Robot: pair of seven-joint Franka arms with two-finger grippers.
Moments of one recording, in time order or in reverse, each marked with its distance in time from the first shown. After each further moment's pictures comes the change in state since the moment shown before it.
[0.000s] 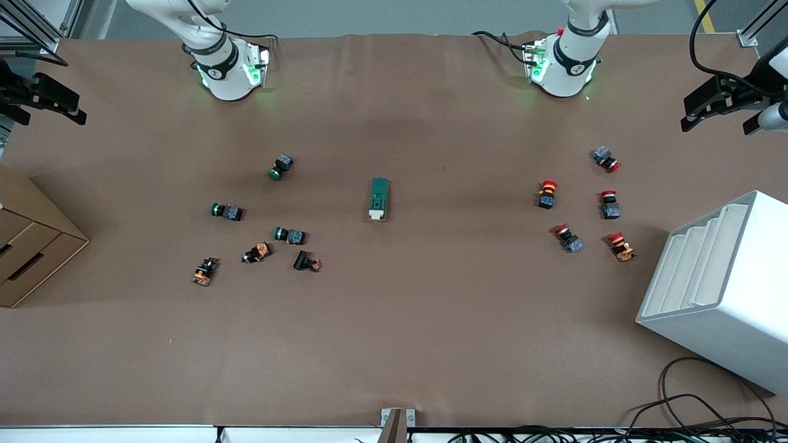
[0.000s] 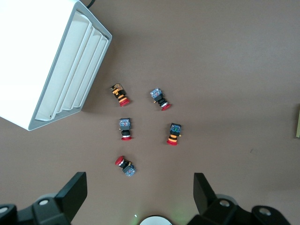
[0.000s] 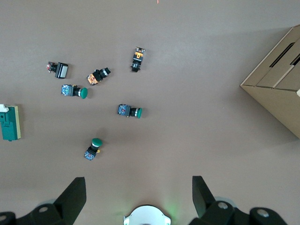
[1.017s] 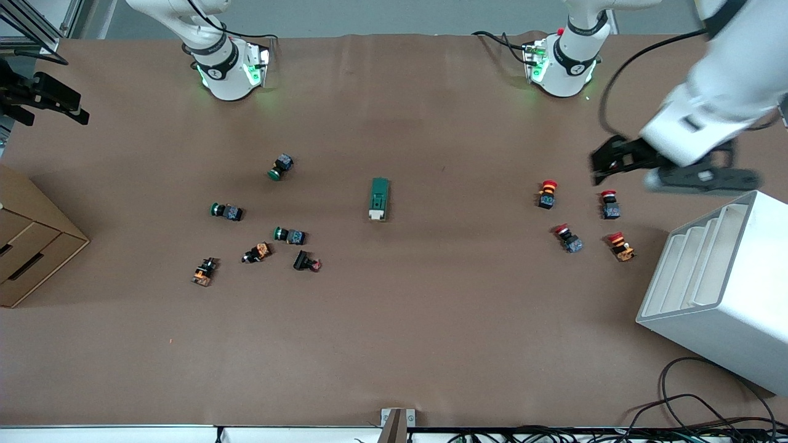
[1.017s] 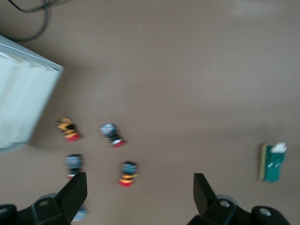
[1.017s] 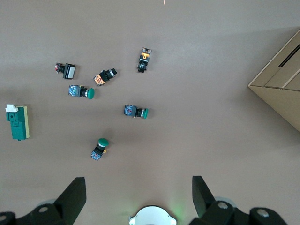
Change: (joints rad) left arm -0.104 0.161 -0.174 -0.040 -0.001 0.290 -0.348; right arm -0.001 0.000 -0.006 0.000 0.031 0.002 0.000
